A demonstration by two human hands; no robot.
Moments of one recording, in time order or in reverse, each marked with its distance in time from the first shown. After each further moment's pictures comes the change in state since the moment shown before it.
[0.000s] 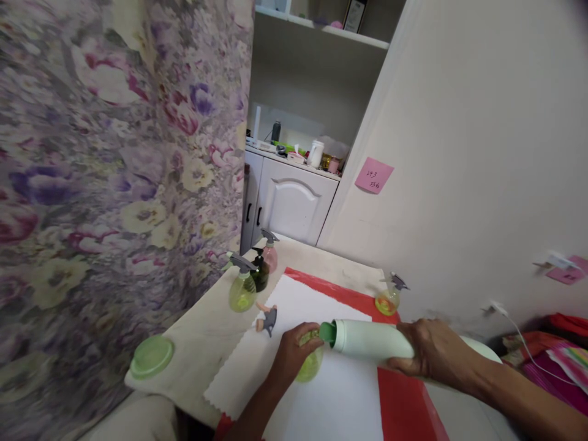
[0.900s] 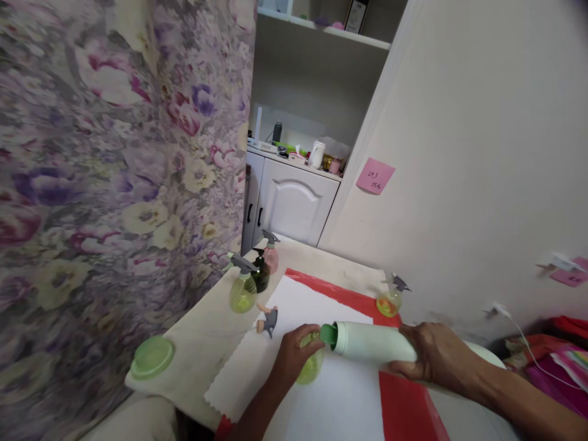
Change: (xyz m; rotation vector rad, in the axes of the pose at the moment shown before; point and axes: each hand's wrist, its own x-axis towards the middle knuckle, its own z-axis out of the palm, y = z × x) left_hand -0.002 0.005 -0.001 0.011 -0.004 -0.004; right_hand -0.001 0.008 0.008 0.024 0.008 -0.036
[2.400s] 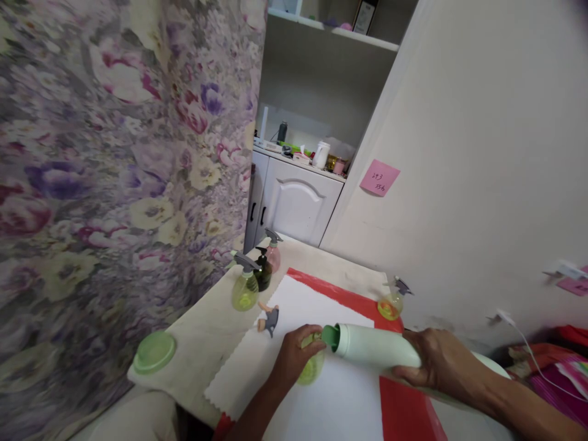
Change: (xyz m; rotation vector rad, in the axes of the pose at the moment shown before) left_hand -0.001 0.004 0.002 -0.038 -0.018 -0.003; right_hand -0.002 0.000 0.003 0.050 -0.030 0.051
